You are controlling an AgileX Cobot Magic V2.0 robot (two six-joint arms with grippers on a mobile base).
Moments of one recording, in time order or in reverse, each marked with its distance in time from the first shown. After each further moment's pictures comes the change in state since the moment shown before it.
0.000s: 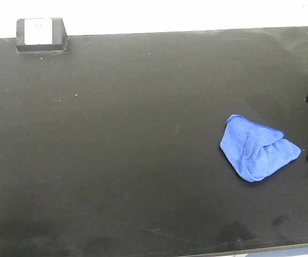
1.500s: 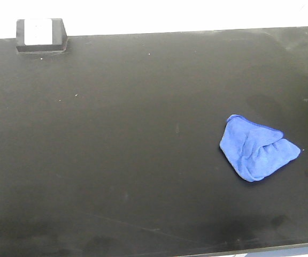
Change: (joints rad) left arm 0.000 0.000 0.000 0.000 0.002 0.000; right arm -0.001 -0.567 0.554 -0.602 -0.347 0.651
